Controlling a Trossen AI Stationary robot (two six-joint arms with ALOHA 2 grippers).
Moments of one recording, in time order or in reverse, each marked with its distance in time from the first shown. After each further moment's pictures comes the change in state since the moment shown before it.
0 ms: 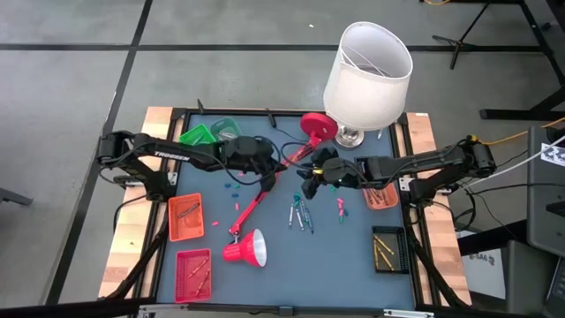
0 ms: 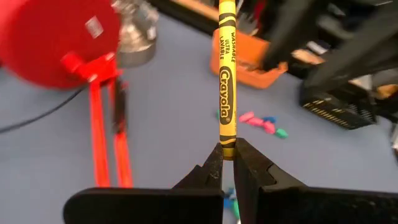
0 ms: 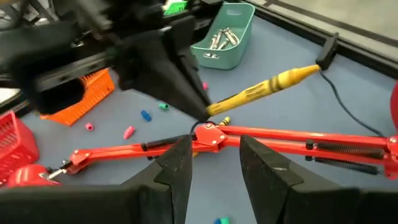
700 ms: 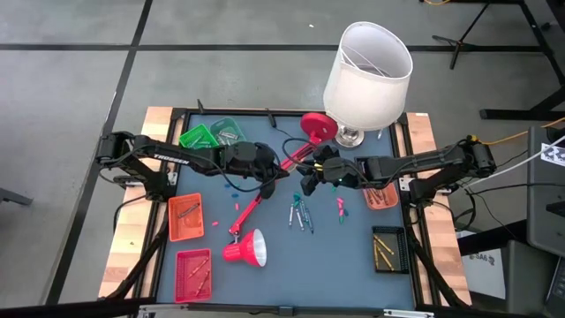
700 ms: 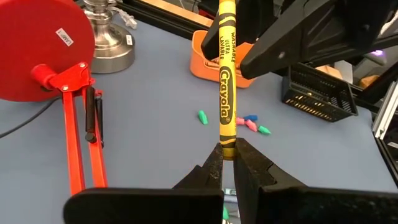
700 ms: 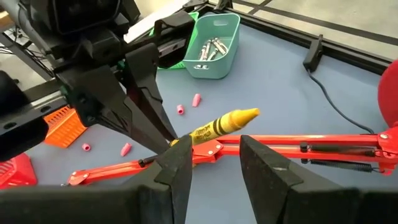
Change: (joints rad) left arm -0.053 0.000 0.000 0.034 -0.002 0.034; right arm 0.000 0.000 0.000 0.019 0.052 0.058
